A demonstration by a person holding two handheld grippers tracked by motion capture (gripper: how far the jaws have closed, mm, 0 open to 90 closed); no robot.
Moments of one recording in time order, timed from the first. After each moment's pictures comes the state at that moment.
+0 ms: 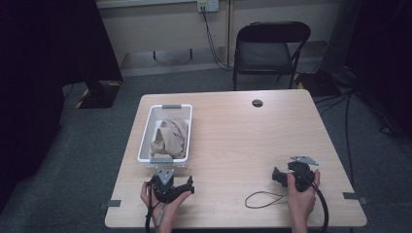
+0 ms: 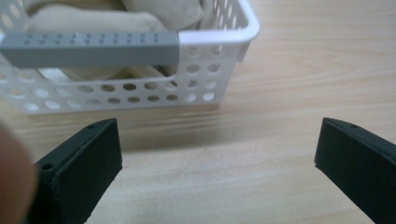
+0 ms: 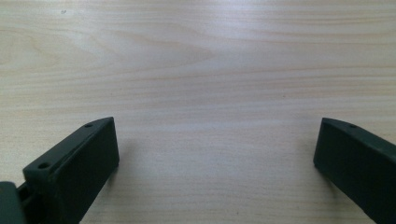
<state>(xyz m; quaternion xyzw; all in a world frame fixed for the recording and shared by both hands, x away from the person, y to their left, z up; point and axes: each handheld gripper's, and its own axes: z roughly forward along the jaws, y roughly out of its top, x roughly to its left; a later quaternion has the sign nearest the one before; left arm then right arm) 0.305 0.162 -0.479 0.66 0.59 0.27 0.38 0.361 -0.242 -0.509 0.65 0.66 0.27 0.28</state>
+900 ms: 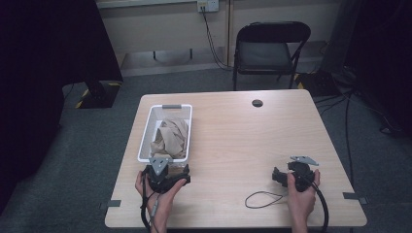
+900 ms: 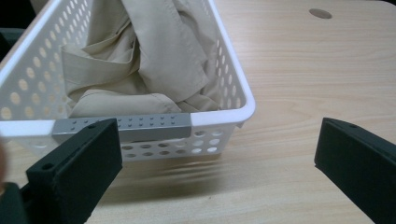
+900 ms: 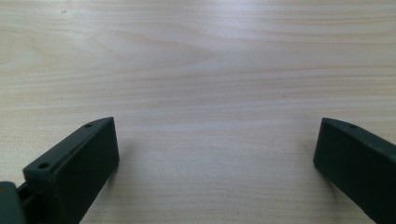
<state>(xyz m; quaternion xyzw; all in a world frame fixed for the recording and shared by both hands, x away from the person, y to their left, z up) 0.320 0.170 -0.444 0.66 0.58 0.27 0.40 0.361 -0.242 -0.509 0.65 0.66 0.27 0.28</state>
